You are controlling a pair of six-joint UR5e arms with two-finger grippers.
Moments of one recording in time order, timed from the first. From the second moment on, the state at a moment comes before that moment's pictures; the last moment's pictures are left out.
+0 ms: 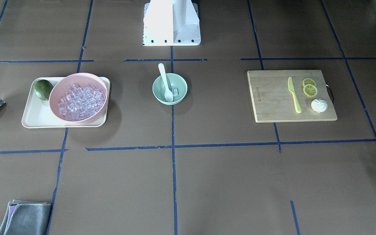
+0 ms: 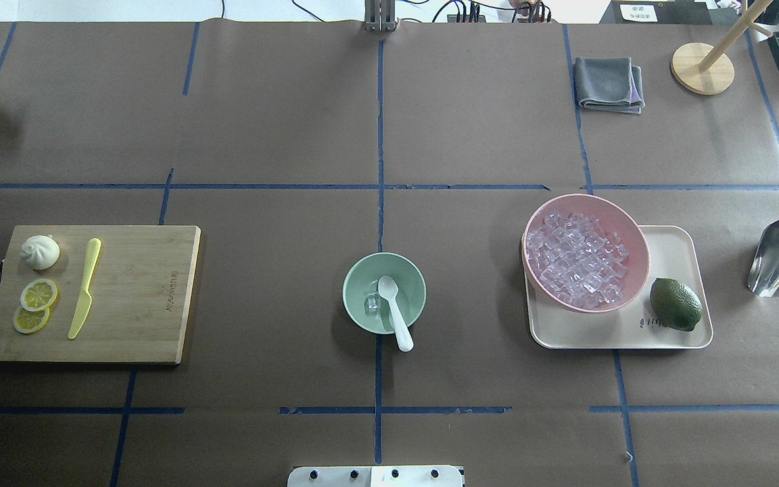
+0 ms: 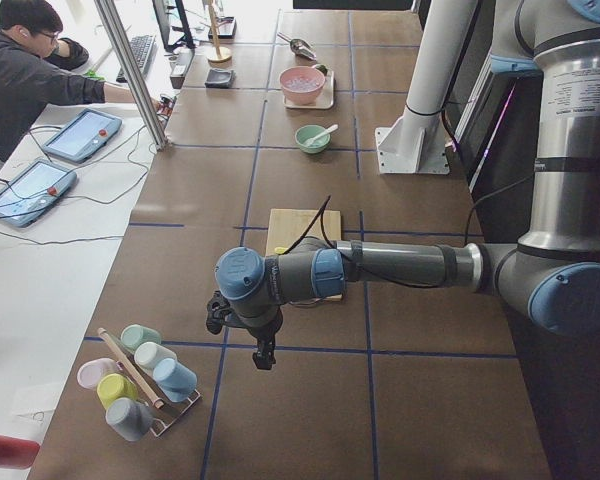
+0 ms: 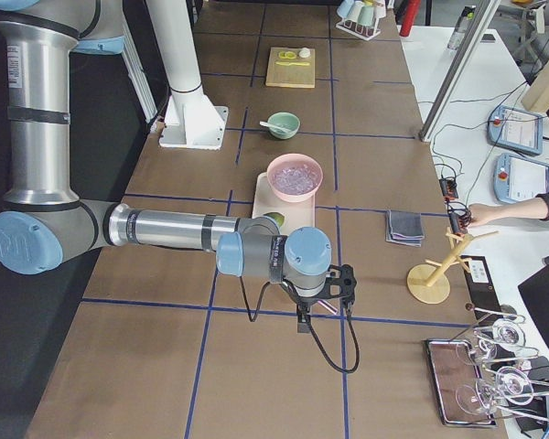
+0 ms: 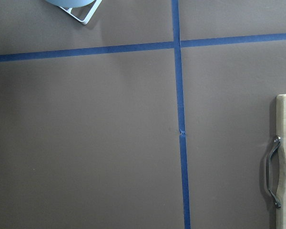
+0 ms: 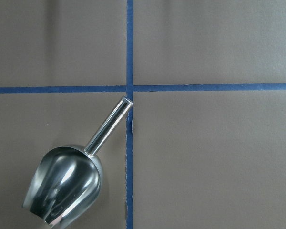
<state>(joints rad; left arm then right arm) -1.60 -1.55 -1.63 -1.38 -2.36 0.21 1.64 -1.64 1.62 -1.55 2.39 -0.04</state>
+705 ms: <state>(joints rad) -1.60 -1.55 -1.63 -1.38 -2.36 0.19 1.64 -1.64 1.62 -1.55 2.39 -0.04</state>
